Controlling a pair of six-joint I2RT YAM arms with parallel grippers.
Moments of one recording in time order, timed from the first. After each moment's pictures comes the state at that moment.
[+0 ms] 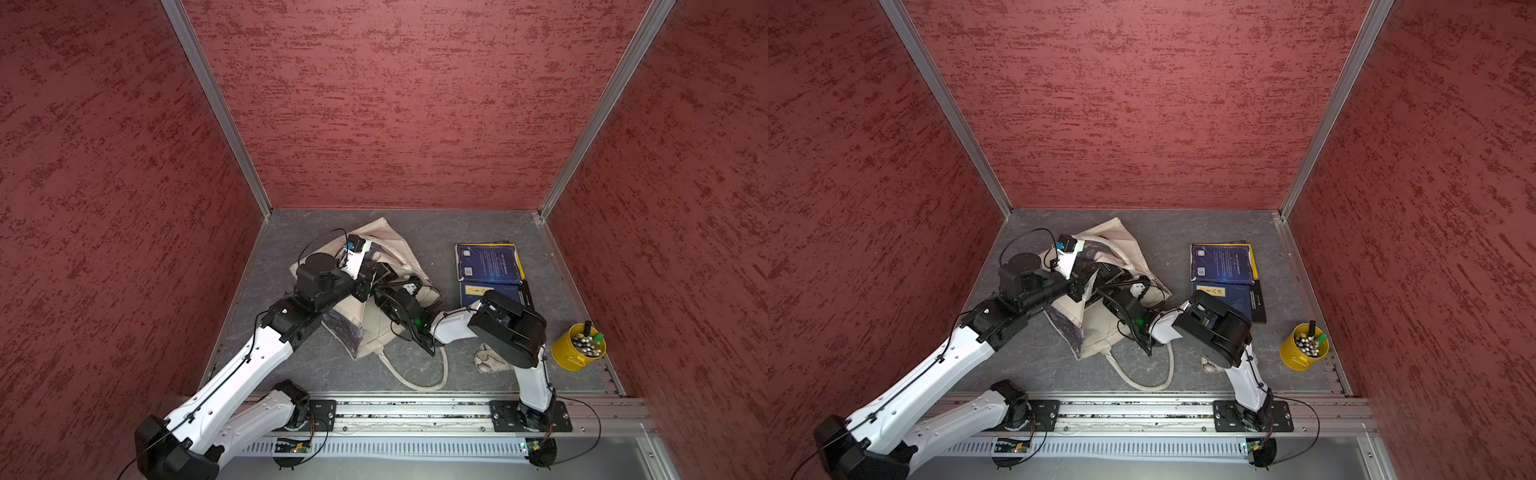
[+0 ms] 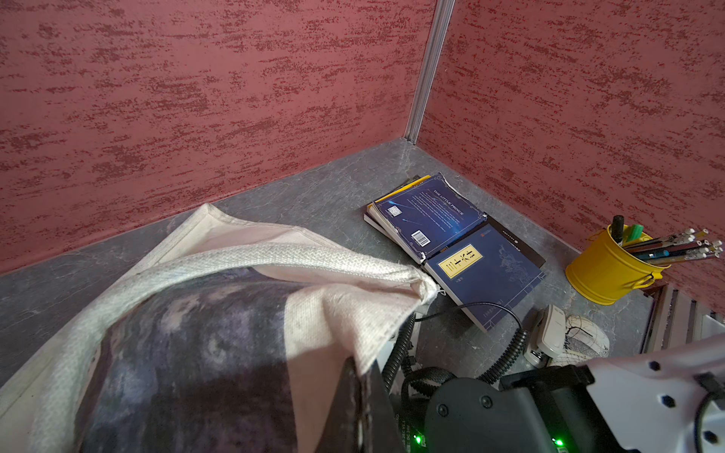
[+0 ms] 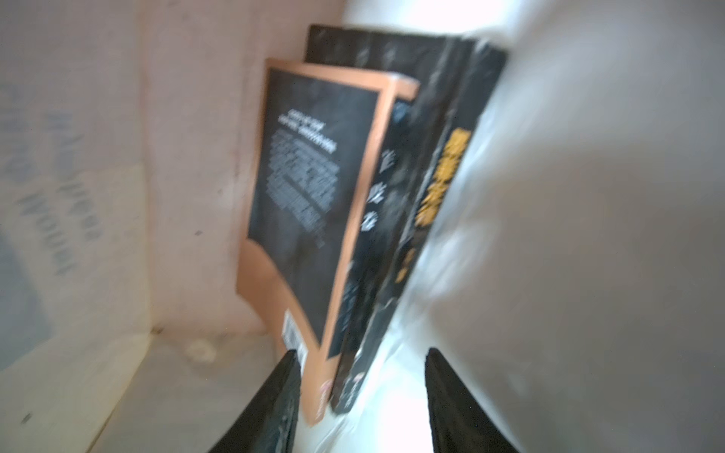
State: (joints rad) left arm -0.54 0.94 0.87 -0.22 0.19 -0.07; right arm 0.94 2.06 0.96 0.65 0.26 1.44
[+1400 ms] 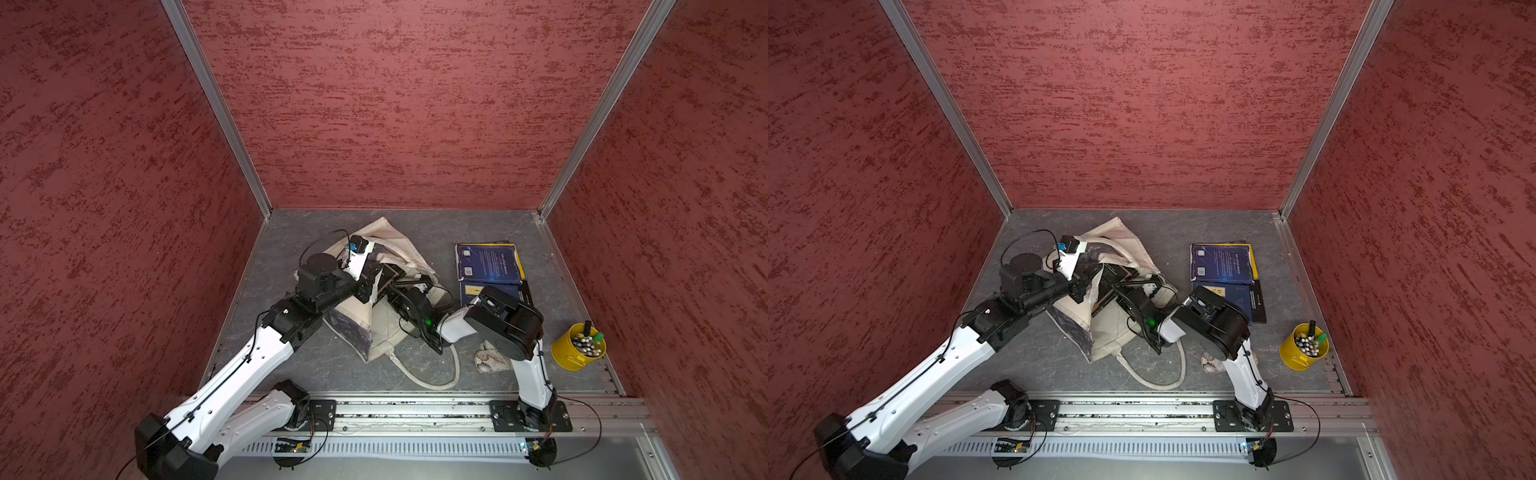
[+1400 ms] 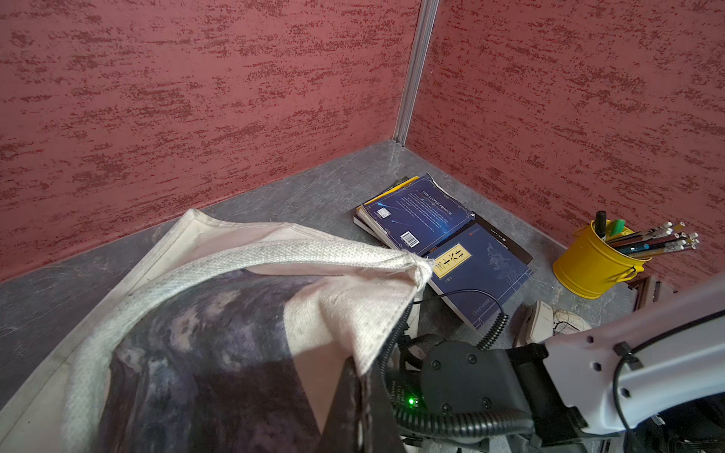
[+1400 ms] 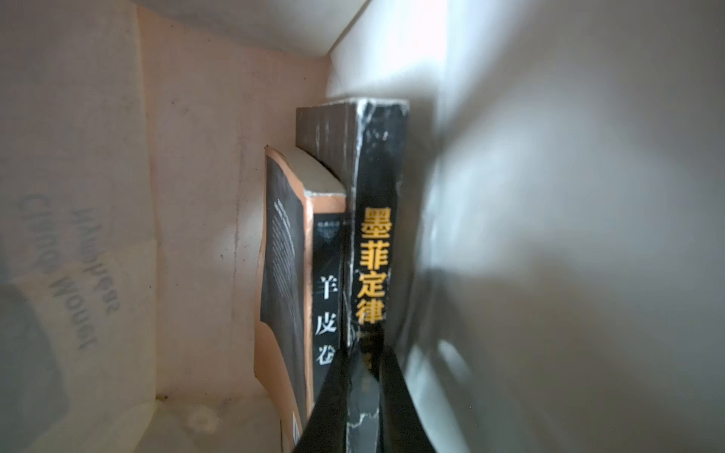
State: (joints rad) left arm -0.56 0.95 0.87 -0.21 0.20 -0.06; right arm 0.89 2.04 0.81 0.86 0.26 1.44
